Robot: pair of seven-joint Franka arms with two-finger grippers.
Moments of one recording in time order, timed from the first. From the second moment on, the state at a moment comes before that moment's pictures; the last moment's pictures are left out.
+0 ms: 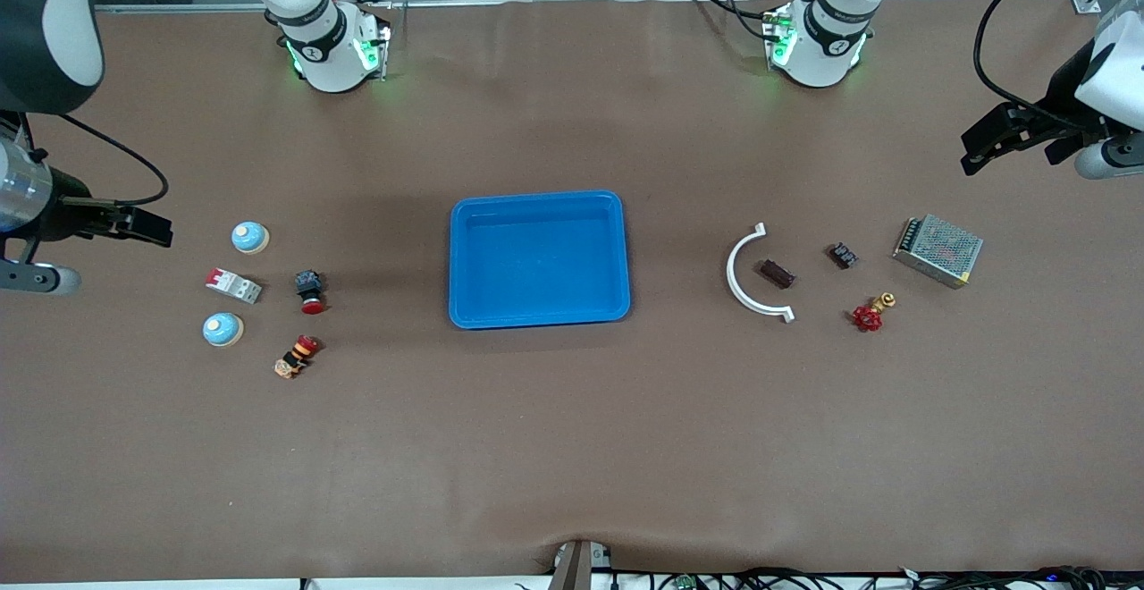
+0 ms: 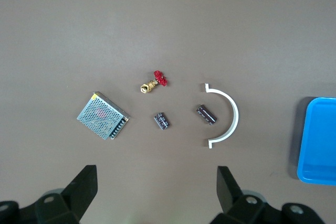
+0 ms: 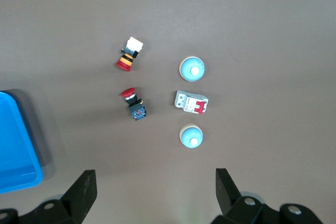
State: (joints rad) left arm 0.05 -0.05 -0.16 -1.56 0.03 1.53 -0.21; right arm -0.02 0.18 0.01 -1.47 -0.08 1.51 0.10
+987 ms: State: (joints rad) left arm 0.04 -0.05 -0.16 -1.53 0.03 1.53 -0.21; right arm -0.07 0.10 0.00 -1.37 -0.01 1.34 0.10
